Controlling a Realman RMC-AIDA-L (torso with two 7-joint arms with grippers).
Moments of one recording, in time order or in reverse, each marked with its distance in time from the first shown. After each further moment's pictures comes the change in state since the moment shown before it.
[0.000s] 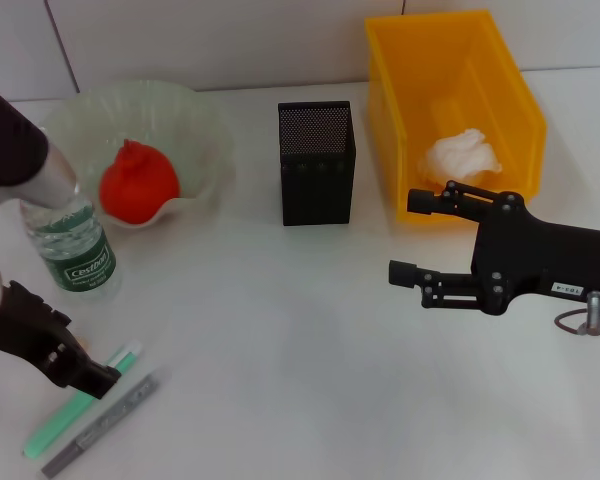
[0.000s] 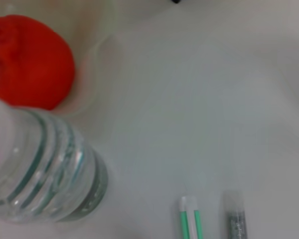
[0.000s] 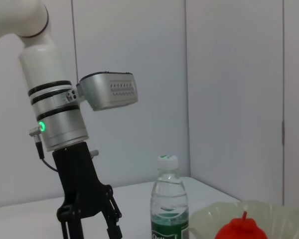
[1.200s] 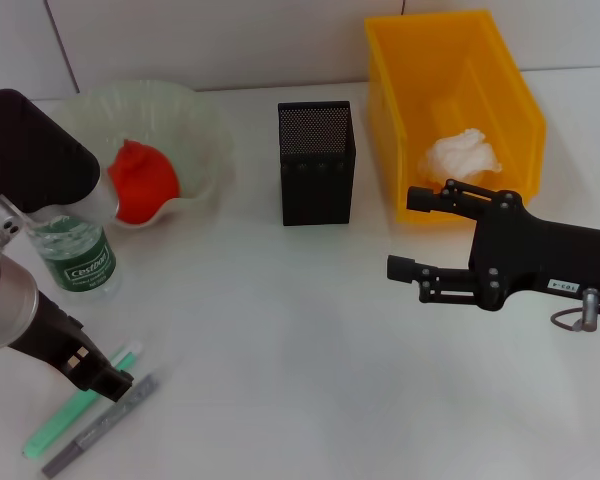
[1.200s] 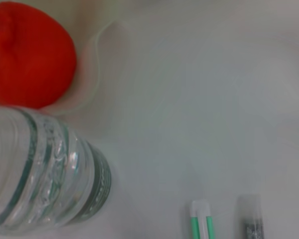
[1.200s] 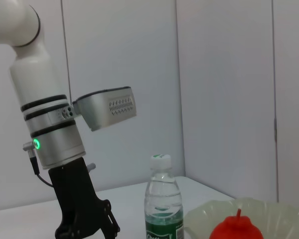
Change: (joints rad) left arm -0.016 -0.003 0.110 -0.072 0.062 -0.086 -0.086; right arm 0.014 0.000 0.011 0.033 0.000 0.011 -0.001
